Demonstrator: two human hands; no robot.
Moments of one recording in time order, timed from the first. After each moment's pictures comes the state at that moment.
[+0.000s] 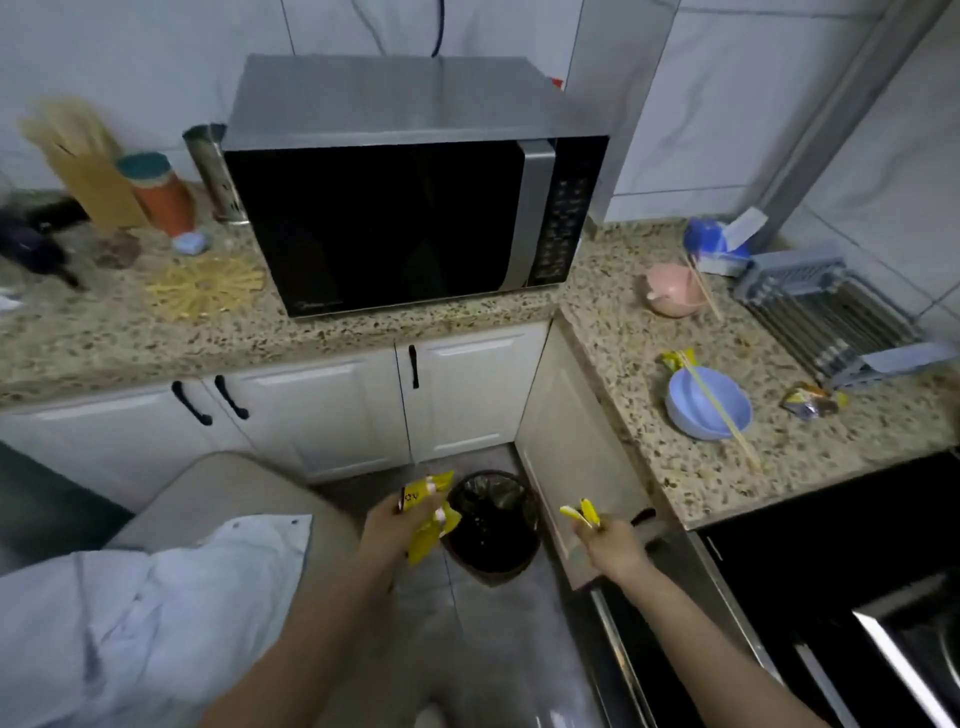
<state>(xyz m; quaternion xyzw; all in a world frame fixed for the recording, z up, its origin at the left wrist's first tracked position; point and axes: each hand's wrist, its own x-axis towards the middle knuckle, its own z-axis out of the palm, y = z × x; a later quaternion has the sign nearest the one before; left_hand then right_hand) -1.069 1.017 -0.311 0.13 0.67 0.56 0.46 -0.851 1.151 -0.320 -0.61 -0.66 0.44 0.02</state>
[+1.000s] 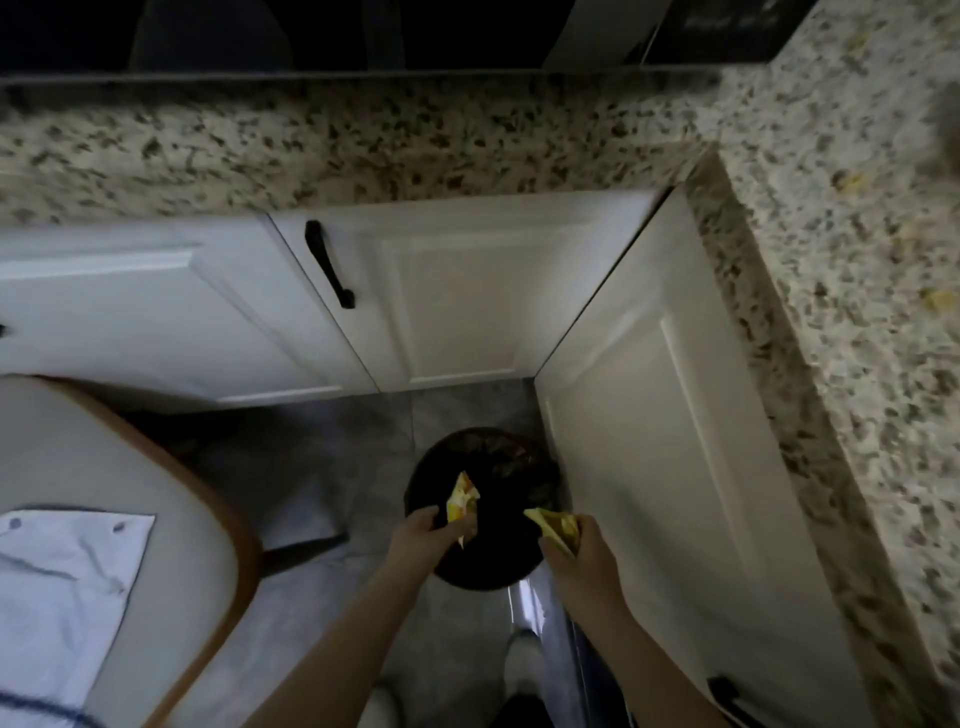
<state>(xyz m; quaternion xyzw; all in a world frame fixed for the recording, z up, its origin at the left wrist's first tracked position) -1.084 1.214 -0.636 -0.04 0.75 0.33 0.57 -0.917 1.303 -0.624 -0.62 -0.59 0.52 -0.03</state>
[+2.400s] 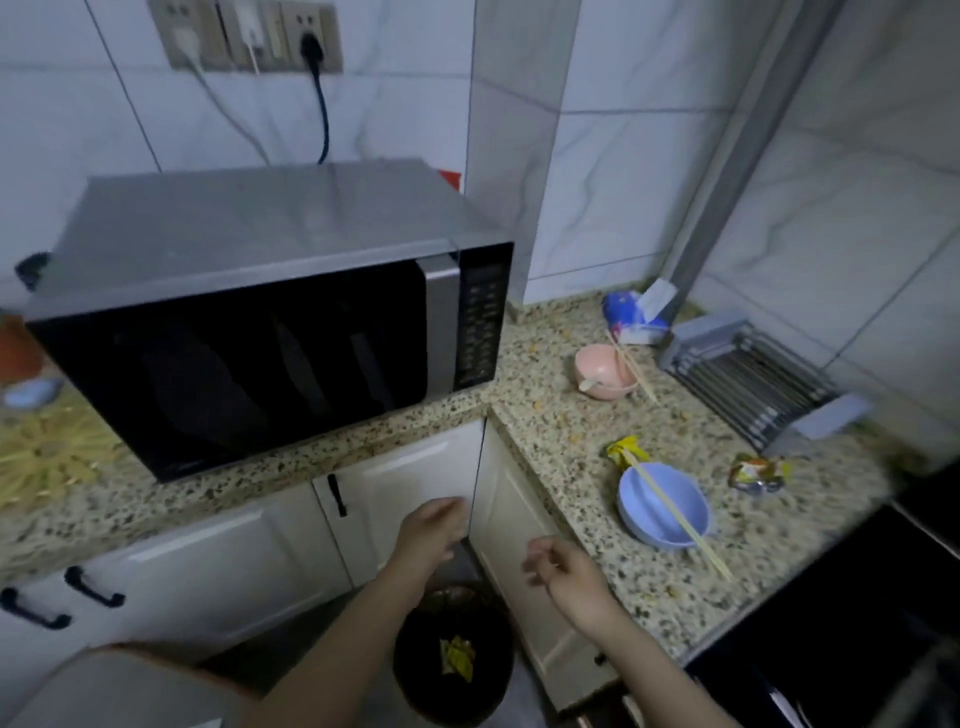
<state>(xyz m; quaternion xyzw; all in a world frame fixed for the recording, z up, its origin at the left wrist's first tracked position) -1.083 1.232 -0.290 0.21 0.69 0.48 0.51 -0.899 1.263 -0.311 -0.57 -0.60 0.53 0.20</state>
